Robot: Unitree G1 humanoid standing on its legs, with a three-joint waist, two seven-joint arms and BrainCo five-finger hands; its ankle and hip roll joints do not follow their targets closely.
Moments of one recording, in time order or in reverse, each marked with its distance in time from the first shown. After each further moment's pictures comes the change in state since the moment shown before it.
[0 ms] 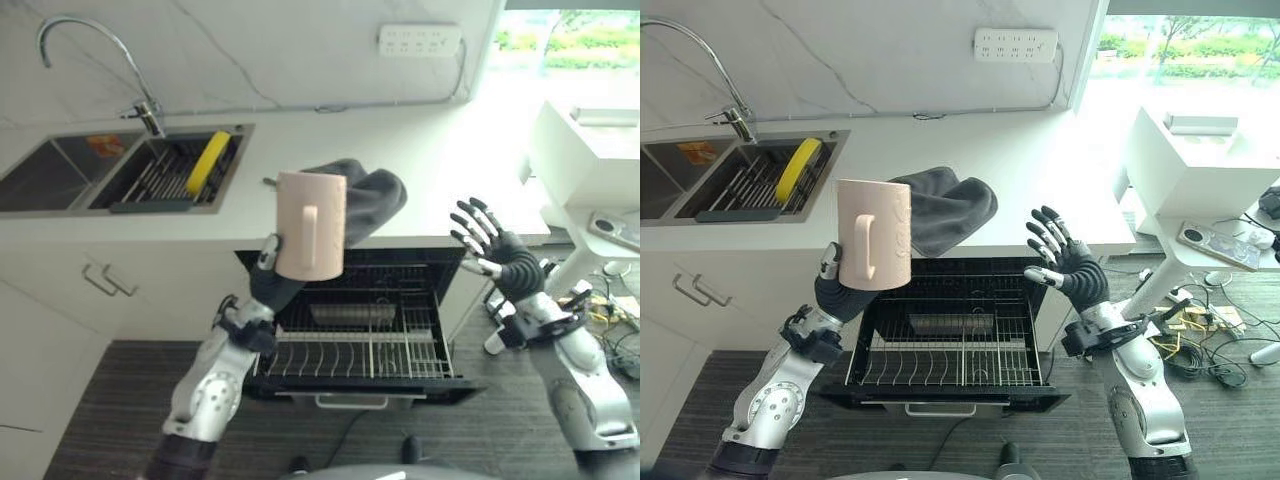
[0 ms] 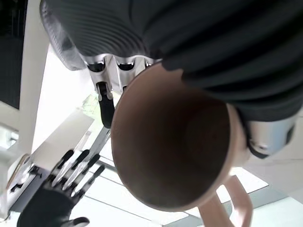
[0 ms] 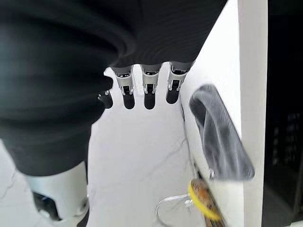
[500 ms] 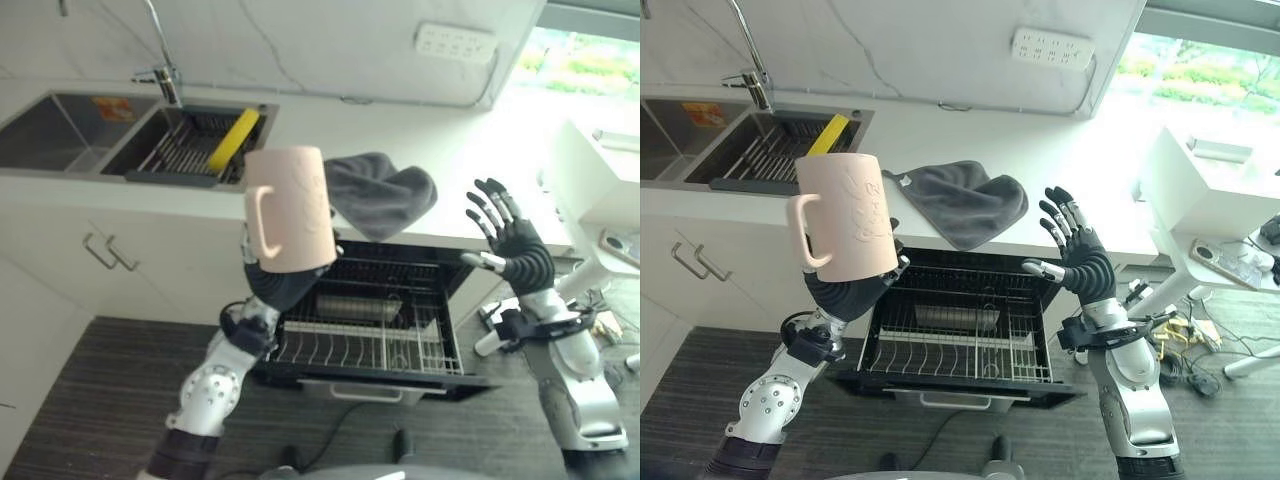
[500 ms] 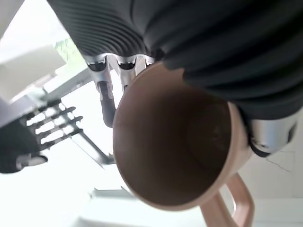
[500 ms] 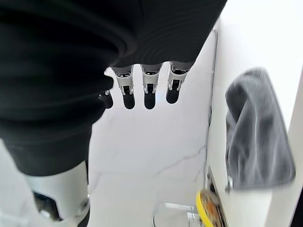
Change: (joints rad) left arm 0.037 -0.008 0.013 -0.024 -0.305 0.069 -0.033; right arm 0.011 0.041 -0.013 -0.022 -0.222 -0.158 -0.110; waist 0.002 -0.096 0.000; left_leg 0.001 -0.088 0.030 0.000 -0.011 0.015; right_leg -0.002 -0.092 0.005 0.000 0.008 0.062
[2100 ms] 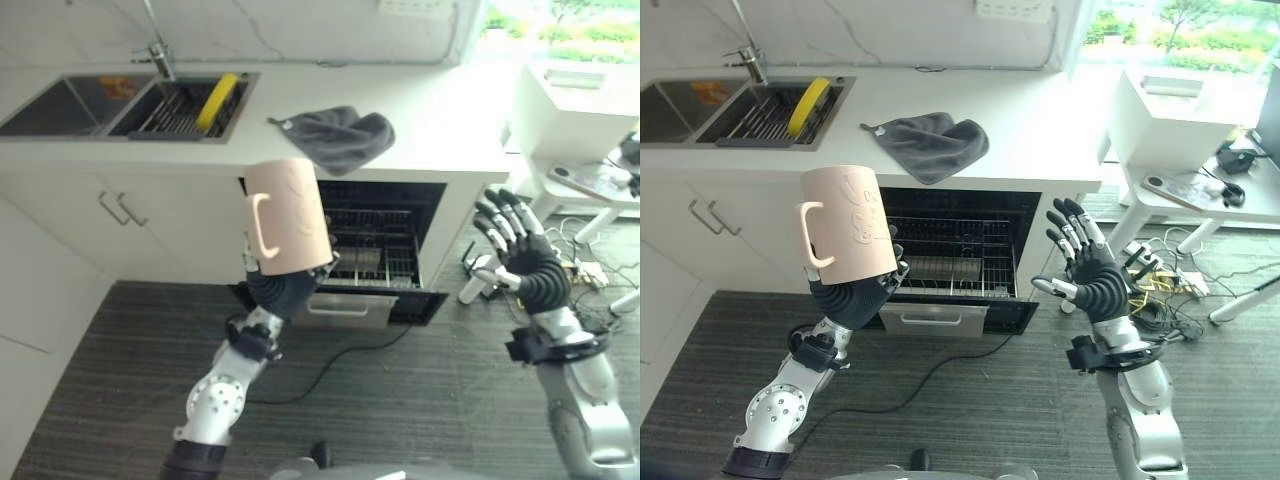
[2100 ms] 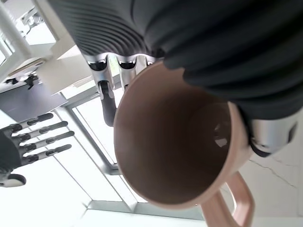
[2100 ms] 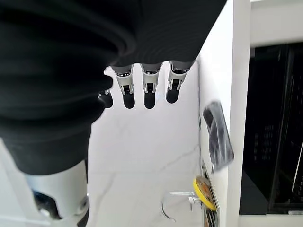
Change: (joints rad) left arm 0.007 -0.070 0.033 0.012 -0.094 0.099 -0.020; right arm 0.110 0.057 -0.022 -0.067 0.003 -0.054 0.074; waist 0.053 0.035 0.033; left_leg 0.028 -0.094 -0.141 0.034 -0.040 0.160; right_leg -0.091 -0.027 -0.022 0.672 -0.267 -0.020
